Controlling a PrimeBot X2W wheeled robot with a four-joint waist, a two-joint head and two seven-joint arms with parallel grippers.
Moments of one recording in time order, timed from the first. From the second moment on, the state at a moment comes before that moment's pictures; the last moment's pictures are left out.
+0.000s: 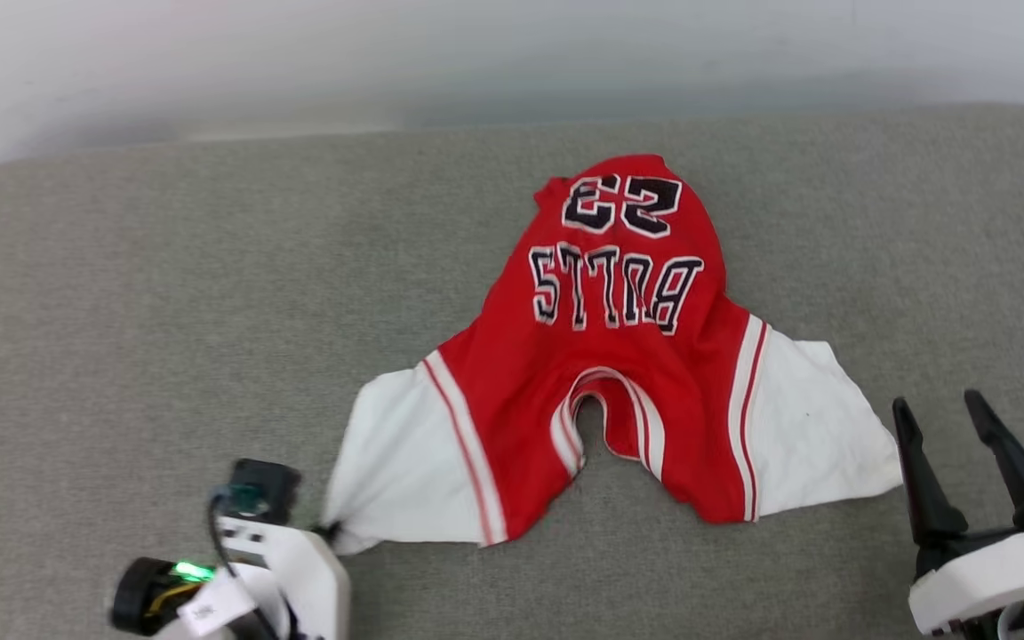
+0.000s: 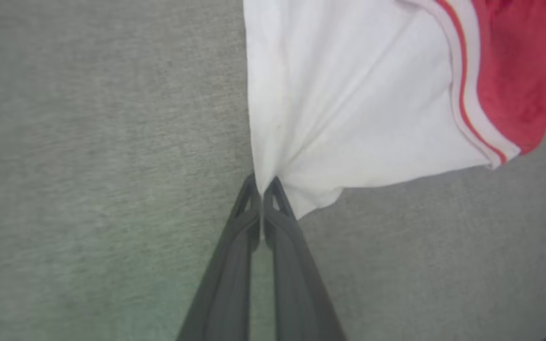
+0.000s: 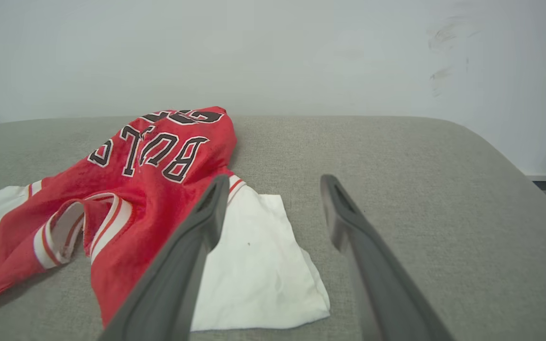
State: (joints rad) left arm -0.17 0.51 -0.58 0.09 -0.64 0.23 0.37; right arm 0.03 -0.20 -0.05 -0.08 0.24 0.13 -0.05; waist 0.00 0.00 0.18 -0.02
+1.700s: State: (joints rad) left arm -0.17 0.66 -0.44 -0.42 -0.63 0.33 0.32; right arm -0.09 -0.35 -0.07 0.13 0.34 0.13 0.72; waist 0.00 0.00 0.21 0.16
